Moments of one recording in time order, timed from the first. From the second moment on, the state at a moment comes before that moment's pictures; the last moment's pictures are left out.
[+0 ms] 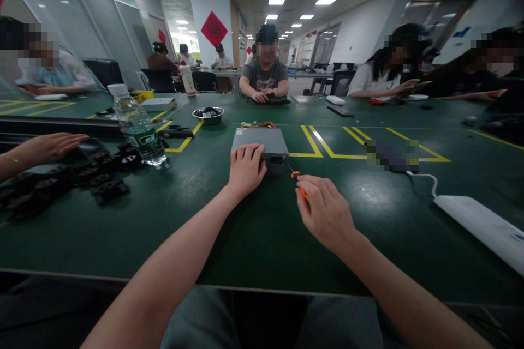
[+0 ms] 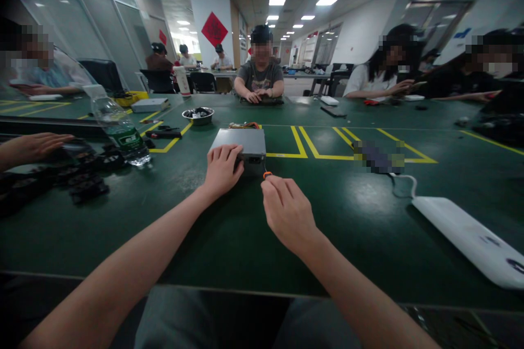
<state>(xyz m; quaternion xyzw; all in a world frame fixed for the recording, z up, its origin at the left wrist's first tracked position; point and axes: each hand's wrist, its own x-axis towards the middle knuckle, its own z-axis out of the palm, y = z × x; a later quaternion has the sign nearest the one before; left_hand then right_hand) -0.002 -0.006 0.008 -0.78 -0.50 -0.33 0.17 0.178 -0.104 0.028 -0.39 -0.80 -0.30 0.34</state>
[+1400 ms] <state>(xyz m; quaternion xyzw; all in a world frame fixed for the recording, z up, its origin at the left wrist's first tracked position) -0.001 -0.006 0.009 -0.77 -0.52 -0.33 0.17 0.184 -0.106 0.032 -0.51 -0.74 -0.29 0.32</state>
